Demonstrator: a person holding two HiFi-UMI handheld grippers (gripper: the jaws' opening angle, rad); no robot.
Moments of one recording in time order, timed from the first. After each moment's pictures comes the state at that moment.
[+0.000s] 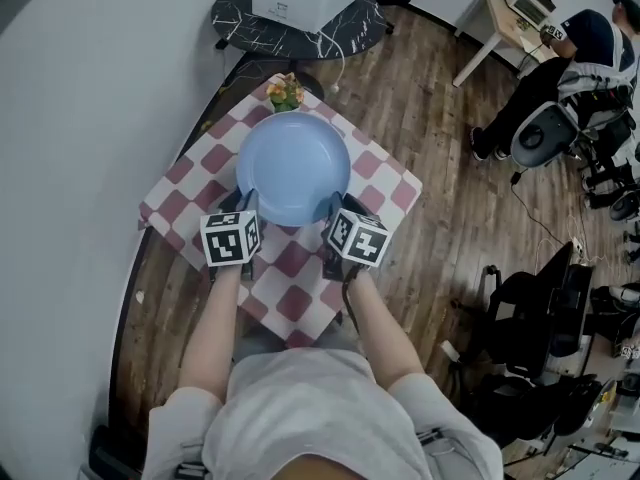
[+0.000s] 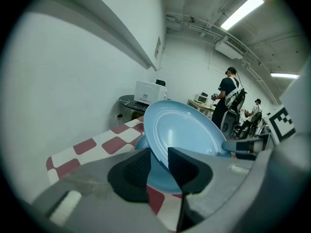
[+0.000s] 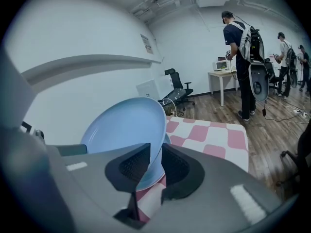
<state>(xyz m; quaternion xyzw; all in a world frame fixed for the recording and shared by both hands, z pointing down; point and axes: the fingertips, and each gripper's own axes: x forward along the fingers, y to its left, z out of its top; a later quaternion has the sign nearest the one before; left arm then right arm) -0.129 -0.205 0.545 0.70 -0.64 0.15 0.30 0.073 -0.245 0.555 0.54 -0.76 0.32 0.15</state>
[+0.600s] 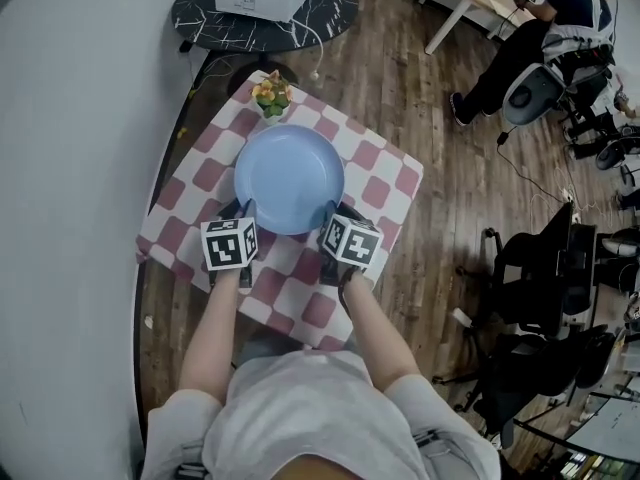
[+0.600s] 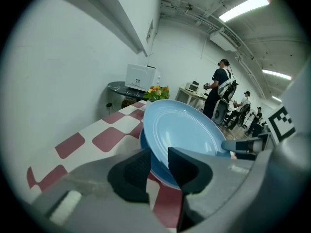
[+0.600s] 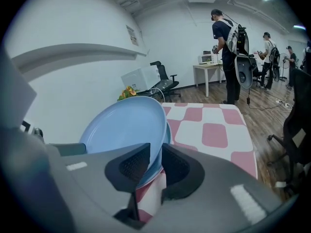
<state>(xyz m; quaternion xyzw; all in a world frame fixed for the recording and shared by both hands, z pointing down) -0.151 -0.232 0.607 0.73 -0.56 0.20 0.34 0.054 -0.236 0.615 0.60 -0.69 0.37 0.18</state>
